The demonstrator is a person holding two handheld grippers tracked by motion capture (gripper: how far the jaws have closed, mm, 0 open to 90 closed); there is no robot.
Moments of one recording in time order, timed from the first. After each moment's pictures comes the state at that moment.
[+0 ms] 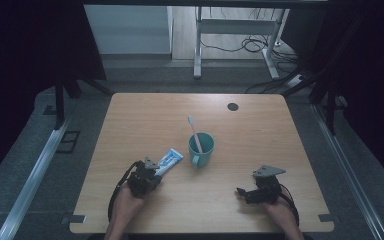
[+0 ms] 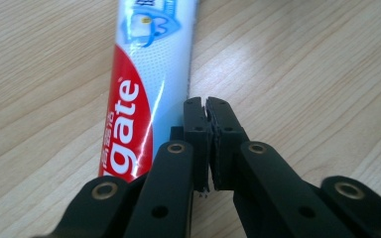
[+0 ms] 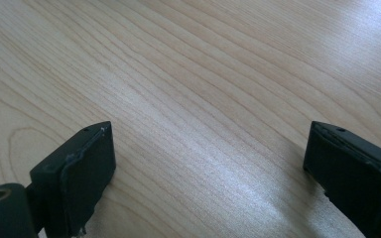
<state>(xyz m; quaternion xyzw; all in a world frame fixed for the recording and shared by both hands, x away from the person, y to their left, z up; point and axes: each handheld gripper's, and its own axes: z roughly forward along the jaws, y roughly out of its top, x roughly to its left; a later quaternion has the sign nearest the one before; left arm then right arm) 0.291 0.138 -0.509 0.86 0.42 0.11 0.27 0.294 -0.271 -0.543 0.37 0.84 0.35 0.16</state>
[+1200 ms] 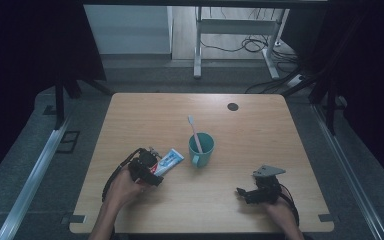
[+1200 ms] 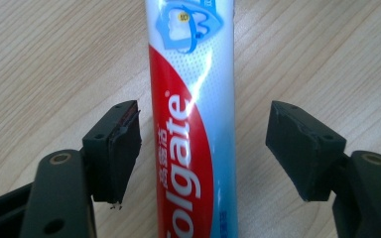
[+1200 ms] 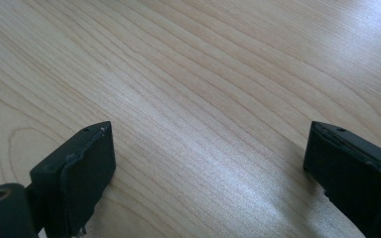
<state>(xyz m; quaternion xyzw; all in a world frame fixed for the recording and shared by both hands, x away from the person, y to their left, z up) 0.335 0.135 -0.496 0.90 0.40 0.06 0.17 0.294 -0.271 -0.543 0.38 0.84 0.35 0.16</state>
